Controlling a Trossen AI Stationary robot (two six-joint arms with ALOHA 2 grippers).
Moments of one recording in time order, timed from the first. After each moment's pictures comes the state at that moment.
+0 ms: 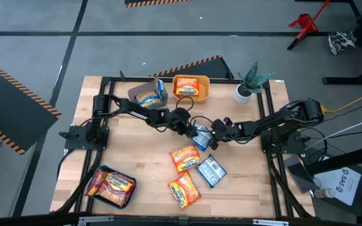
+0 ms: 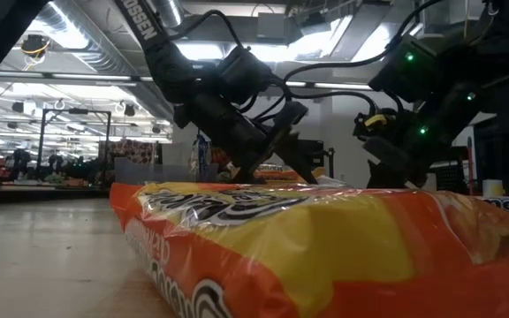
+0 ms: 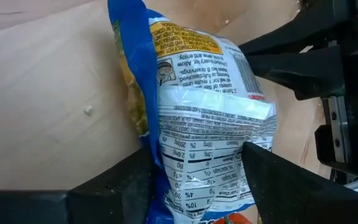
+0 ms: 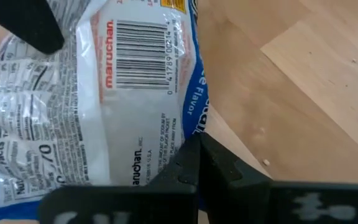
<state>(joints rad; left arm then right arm) 0.15 2.02 1.06 0.30 0.20 -1.04 0.04 1.57 0.48 0.15 0.30 0.57</state>
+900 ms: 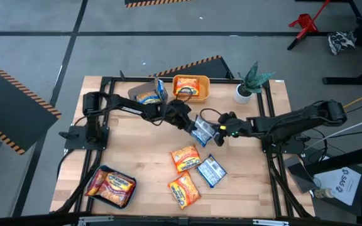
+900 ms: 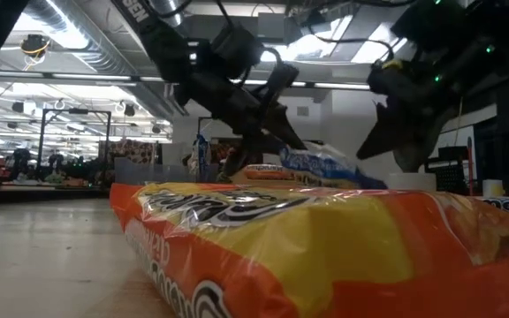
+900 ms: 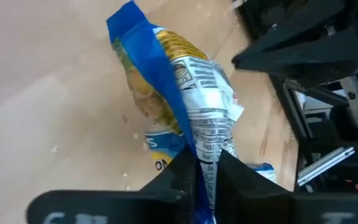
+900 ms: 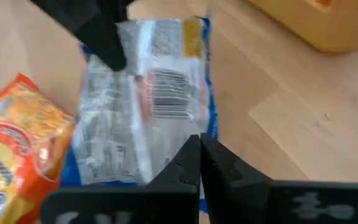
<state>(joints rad) 0.19 1.89 1.07 0.26 0.27 -0.91 0.04 1.21 0.48 0.01 0.32 0.52</state>
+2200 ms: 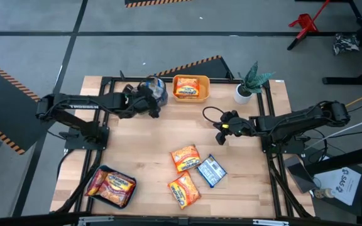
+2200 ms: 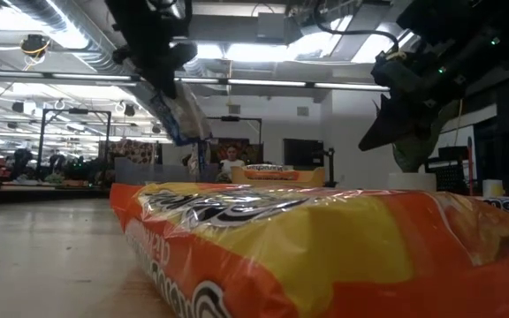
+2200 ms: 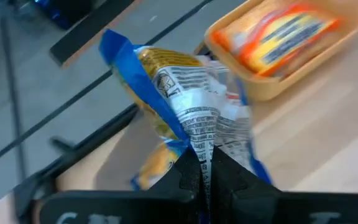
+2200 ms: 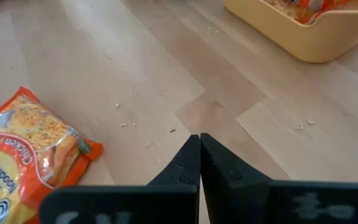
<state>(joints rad) 0.14 1.29 1.07 -0.80 -0.77 -0.55 0.04 1.15 0.48 -0.04 0.35 0.53</state>
